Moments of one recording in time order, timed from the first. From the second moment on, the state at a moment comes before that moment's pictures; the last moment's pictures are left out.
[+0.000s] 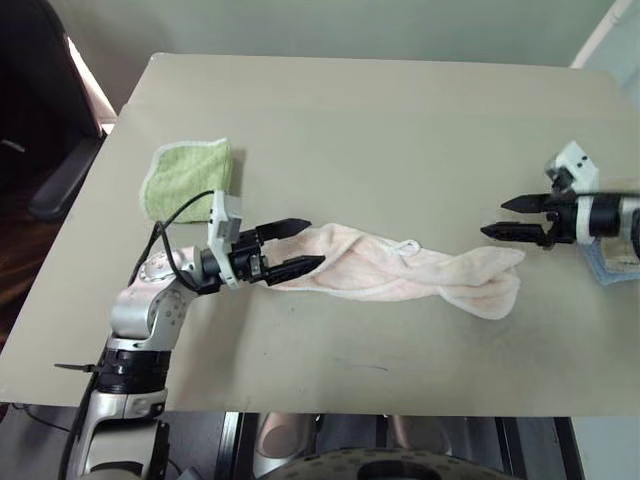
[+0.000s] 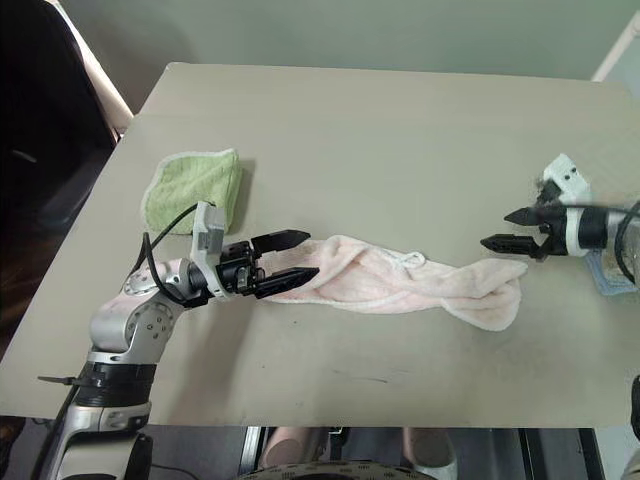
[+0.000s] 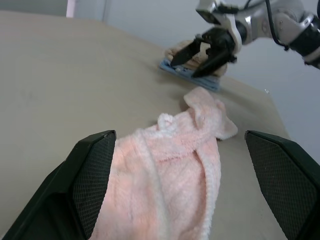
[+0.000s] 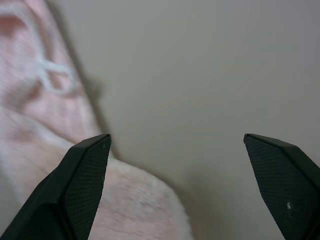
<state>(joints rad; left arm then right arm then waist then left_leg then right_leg) -0.28 0.53 0.07 -0.06 -0.65 0.48 -1.13 -0.67 -1.01 0.09 0.28 0.38 0.80 1.23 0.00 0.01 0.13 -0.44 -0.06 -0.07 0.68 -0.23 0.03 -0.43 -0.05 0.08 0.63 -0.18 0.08</state>
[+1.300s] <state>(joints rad) -0.14 0.57 0.14 -0.16 -0.68 0.48 -1.10 -0.82 -0.90 0.34 0.67 0.11 0.53 1.53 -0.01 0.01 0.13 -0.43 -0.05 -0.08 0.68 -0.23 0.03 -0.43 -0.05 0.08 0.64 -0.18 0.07</state>
